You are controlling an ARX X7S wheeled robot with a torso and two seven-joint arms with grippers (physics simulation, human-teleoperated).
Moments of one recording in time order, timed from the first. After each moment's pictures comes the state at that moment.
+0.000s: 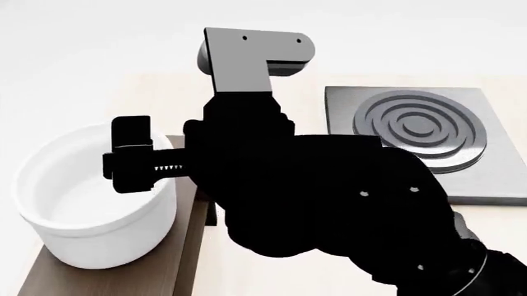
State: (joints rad) left arm 0.37 -0.22 -0.17 -0.09 -0.63 0.56 -1.04; right arm 1.28 0.32 -0.73 0.02 1.82 0.84 0.91
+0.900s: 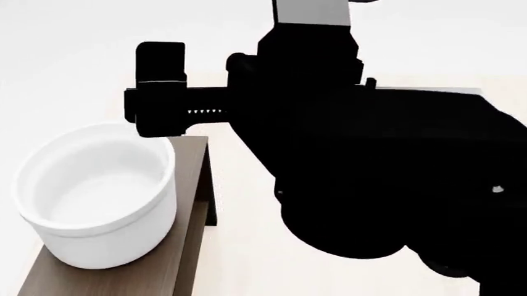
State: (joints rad) left arm 0.37 -0.22 -0.17 -0.09 -0.63 0.56 -1.04; right arm 1.39 0.46 -0.62 -0.18 1.98 0.82 1.11
